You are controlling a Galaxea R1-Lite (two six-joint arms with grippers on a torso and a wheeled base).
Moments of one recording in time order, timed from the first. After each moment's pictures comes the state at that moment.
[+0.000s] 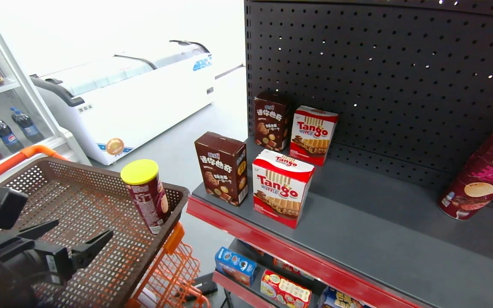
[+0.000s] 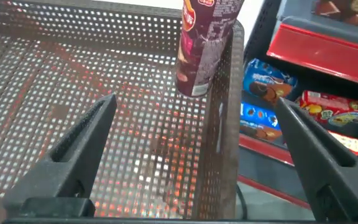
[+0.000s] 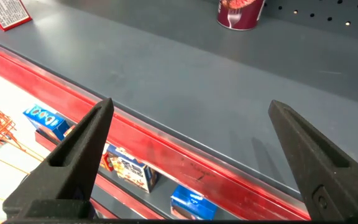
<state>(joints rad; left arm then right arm) -0.01 1.21 -0.24 -0.66 -0.08 0.03 0.00 0.00 0.00 0.00 0.03 -0.01</state>
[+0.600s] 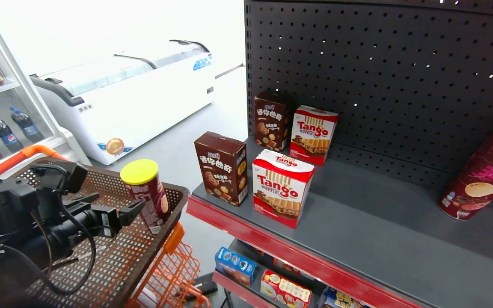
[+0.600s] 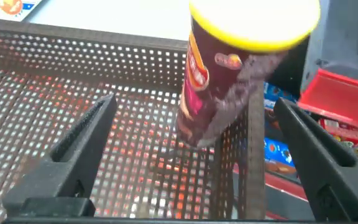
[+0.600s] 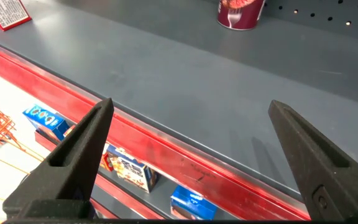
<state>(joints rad) -0.01 1.63 -0.36 -1.02 -0.08 0.03 0.00 0.00 0.00 0.00 0.03 -0.01</state>
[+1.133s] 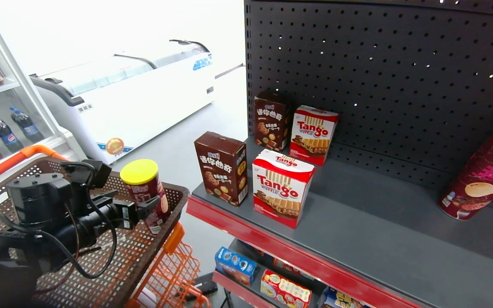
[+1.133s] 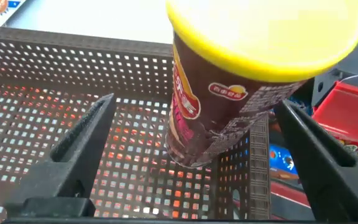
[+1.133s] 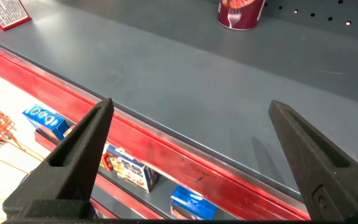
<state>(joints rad) -0.04 1.77 -0.43 -1.07 -0.08 0.03 0.00 0.00 0.00 0.00 0.03 -0.01</state>
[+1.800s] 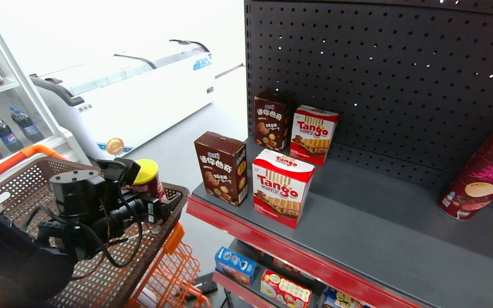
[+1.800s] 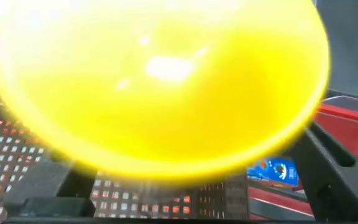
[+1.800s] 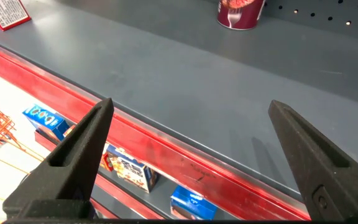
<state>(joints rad) -0.11 1.92 -0.52 -1.13 -0.08 0.06 0.00 0.00 0.00 0.00 0.03 -0.01</state>
